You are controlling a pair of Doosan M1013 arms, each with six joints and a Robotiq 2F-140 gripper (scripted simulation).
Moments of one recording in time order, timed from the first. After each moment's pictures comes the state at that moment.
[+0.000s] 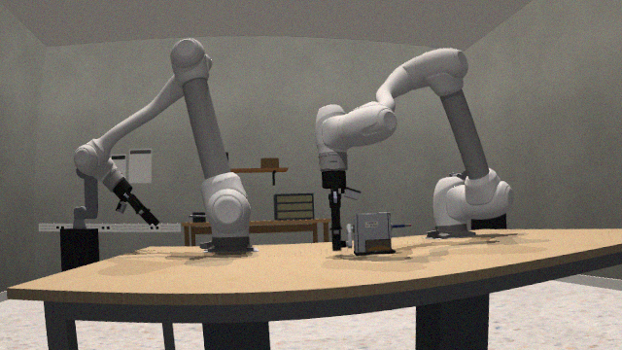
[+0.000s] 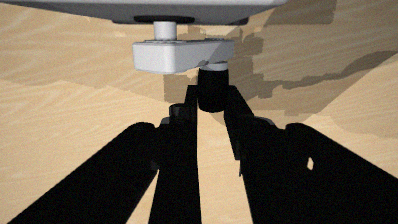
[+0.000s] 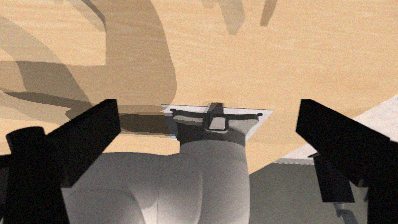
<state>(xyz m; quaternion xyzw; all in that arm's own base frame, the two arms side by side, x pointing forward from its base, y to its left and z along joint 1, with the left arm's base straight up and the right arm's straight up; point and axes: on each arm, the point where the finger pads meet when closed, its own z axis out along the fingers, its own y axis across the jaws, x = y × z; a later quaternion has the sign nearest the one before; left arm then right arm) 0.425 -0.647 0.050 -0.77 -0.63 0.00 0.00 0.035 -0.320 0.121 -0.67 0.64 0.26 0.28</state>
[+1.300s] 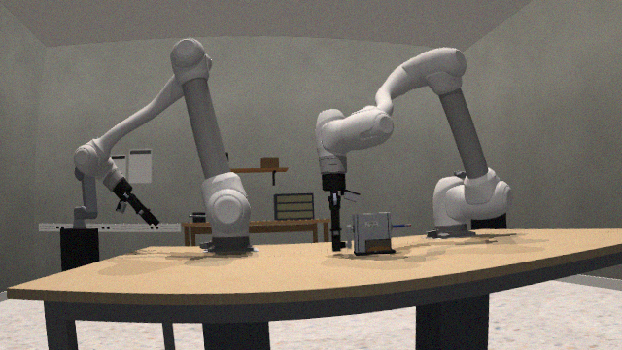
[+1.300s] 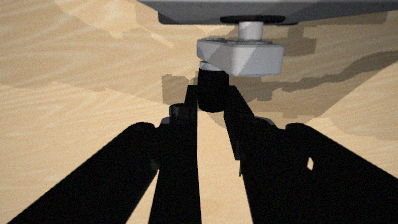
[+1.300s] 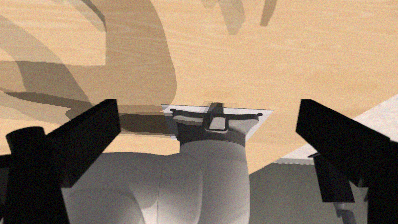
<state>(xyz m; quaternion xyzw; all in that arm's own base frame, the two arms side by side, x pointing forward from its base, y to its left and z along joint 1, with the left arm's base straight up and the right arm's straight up) 0.389 -0.640 0.045 -0.77 -0.63 0.00 0.00 0.035 -0.320 0.121 -0.67 0.64 0.26 0.28</state>
